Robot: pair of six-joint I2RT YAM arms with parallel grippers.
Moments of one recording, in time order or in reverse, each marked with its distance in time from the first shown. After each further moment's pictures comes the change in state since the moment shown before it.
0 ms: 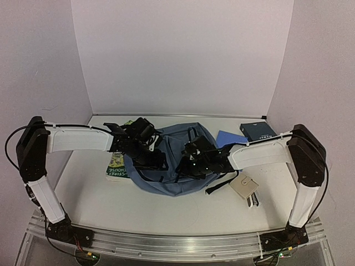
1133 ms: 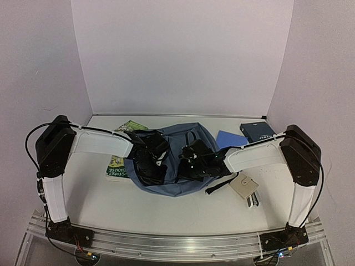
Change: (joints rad) left arm -0.071 0.201 0.086 -0.124 -0.120 0.046; right arm 0.006 0.051 -0.002 0.052 0.039 0.047
